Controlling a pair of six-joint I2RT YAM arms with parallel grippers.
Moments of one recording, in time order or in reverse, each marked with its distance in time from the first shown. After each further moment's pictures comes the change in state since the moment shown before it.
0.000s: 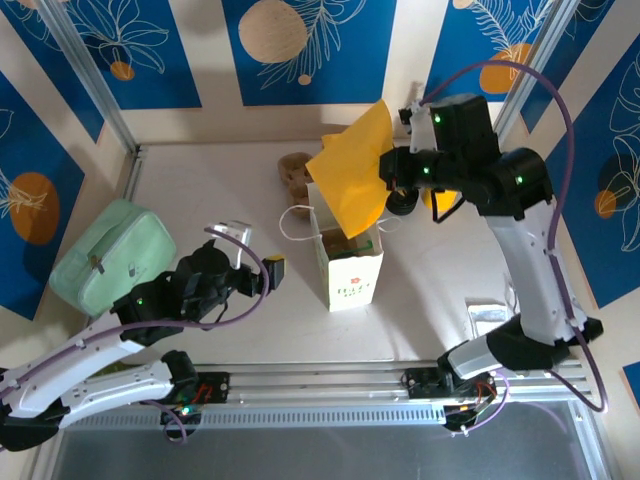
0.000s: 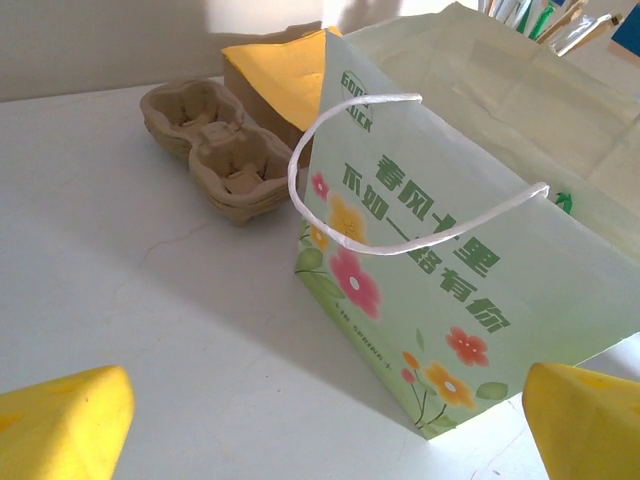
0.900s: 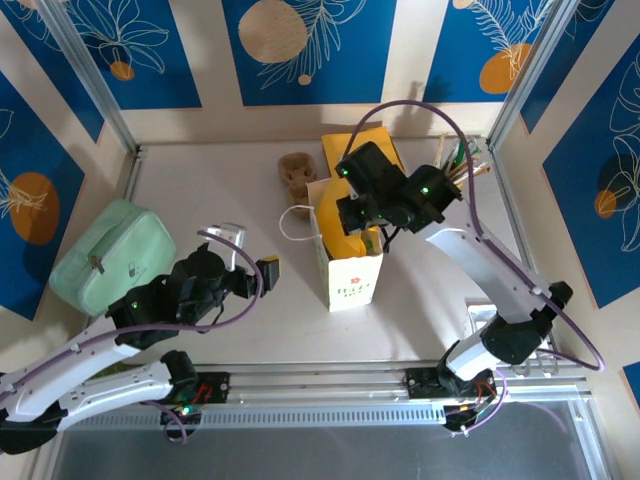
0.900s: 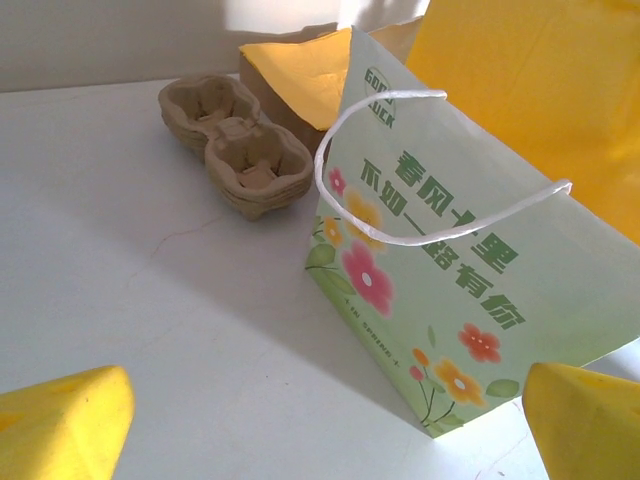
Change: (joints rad) left arm 0.000 -0.036 -0.017 -0.021 -0.027 -0.026; right arm 0.293 0.092 -0.264 0.014 0.305 -0.012
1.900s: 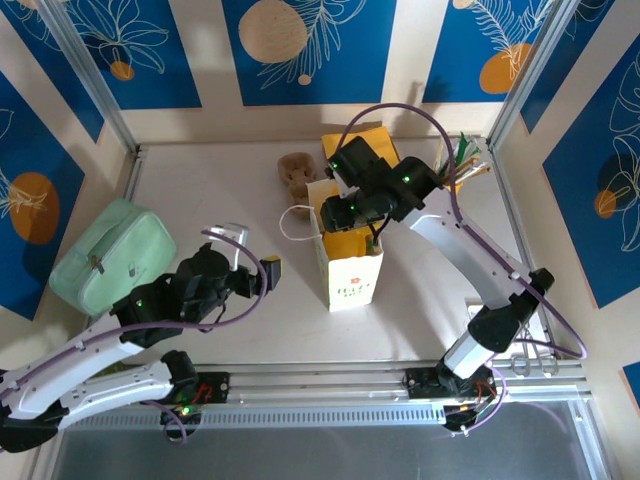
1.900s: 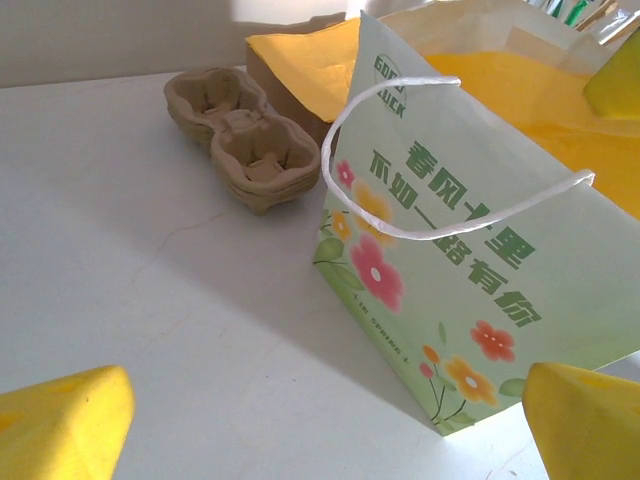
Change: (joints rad) left arm 0.000 0.021 -0.004 0.000 -0.008 0.001; right arm -0.042 0.073 0.040 -0.005 -0.162 0.034
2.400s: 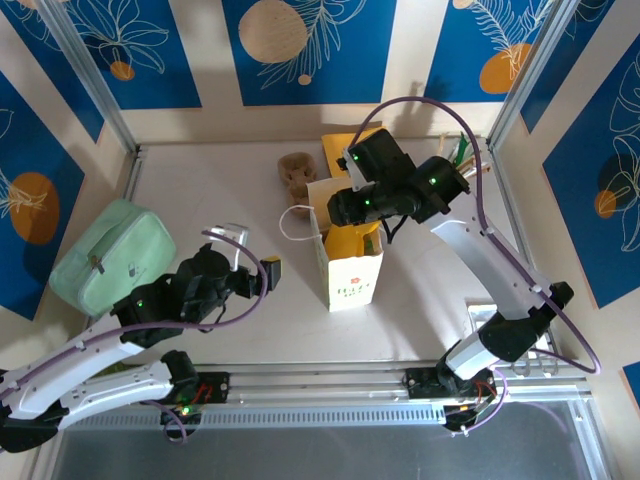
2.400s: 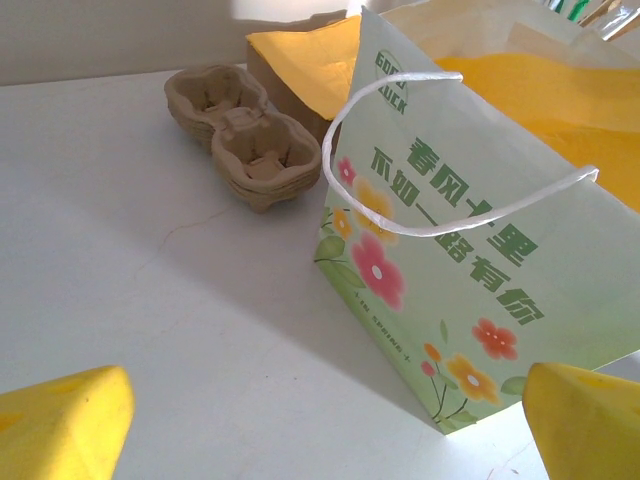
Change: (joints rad) left arm 0.000 -0.001 -0.004 0.000 0.000 -0.001; right arm -0.038 -0.069 0.002 0.017 -0.054 -0.011
